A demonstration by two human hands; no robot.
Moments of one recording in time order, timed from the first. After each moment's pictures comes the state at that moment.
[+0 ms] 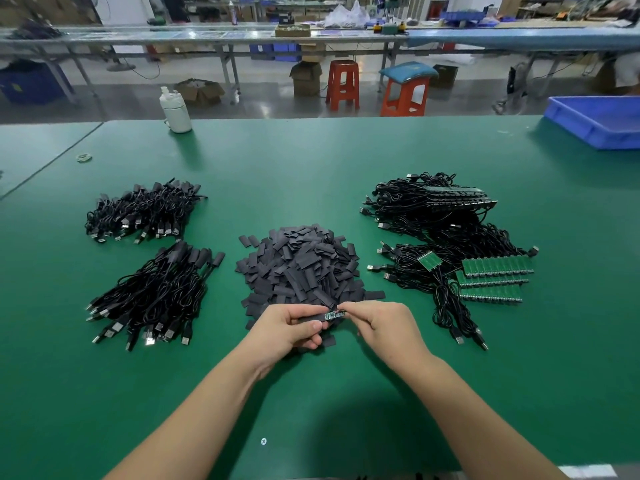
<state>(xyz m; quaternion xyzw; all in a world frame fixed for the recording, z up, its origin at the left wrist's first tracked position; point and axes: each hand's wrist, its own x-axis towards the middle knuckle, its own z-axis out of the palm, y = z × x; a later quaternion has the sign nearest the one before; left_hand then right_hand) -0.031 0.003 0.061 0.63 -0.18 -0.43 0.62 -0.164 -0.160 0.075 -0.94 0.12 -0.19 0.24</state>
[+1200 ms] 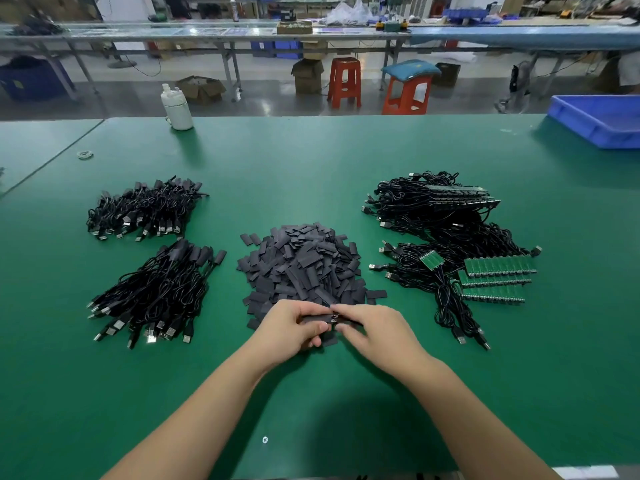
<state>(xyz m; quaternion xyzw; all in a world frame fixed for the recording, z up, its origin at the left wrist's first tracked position) -0.031 -0.002 0.066 0.72 -0.26 -0.38 0.51 -0.159 -0.153 0.073 -0.96 0.12 -0.10 0.22</state>
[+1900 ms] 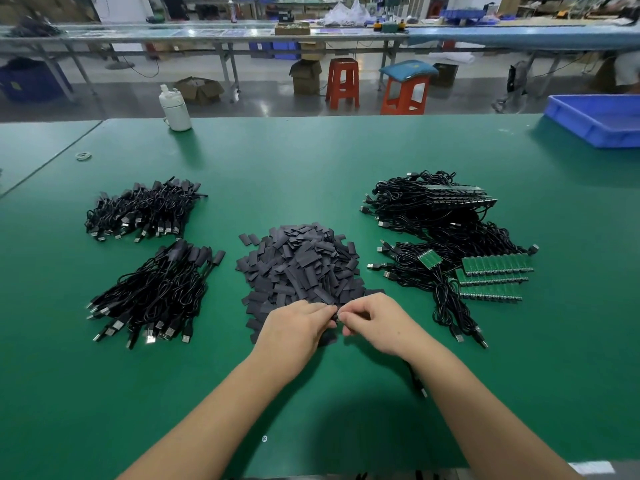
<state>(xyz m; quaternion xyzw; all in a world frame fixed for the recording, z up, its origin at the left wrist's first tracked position) -0.053 -0.003 0.078 0.79 -0.56 0.13 0.22 -0.151 -0.164 0.088 -0.88 0.18 0.01 0.43</state>
